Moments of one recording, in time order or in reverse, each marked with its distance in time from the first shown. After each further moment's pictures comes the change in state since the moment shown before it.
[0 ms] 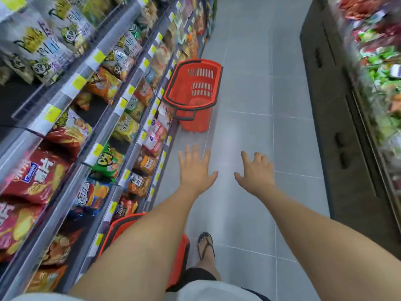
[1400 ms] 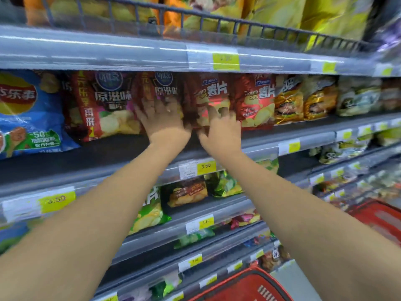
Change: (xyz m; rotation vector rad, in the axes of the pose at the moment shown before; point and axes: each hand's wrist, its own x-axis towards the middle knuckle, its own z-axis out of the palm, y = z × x) left_hand -0.560 -0.501 -0.262 0.099 0.671 -1.271; right_hand -0.409 -0.668 -0.227 0.343 0.687 -1.155
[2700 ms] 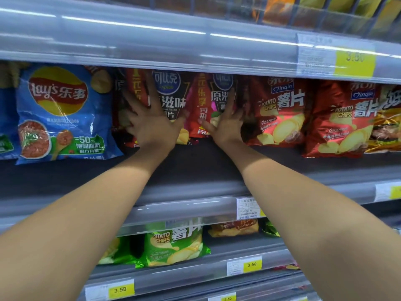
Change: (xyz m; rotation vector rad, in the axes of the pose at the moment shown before) left_hand 0.065 -0.130 0.037 -0.249 0.265 -0.394; right_hand 0.113 -0.099 0.120 0.436 -0.144 0.061
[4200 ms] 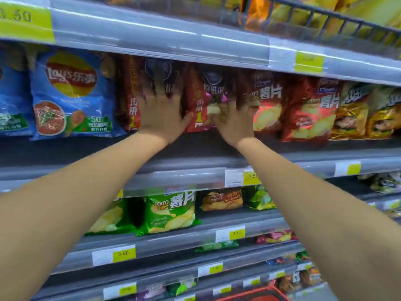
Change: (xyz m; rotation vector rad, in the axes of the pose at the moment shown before) left_hand -0.031 0.009 -0.049 0.324 -0.102 0.481; right_hand -0.056 0.012 -0.062 -0.214 0.023 -0.071
